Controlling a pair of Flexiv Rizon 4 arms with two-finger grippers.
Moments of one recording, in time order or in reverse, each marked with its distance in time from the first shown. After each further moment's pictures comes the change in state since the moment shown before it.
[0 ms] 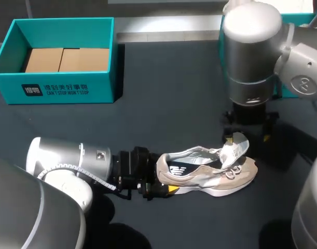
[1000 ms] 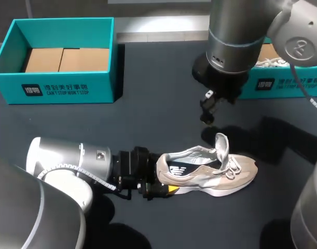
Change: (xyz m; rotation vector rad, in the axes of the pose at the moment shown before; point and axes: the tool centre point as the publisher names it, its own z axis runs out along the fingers) left arm 0.000 0.000 0.000 0.000 0.000 0.000; right arm 0.058 0.021 -0.092 -0.111 0.106 -0.848
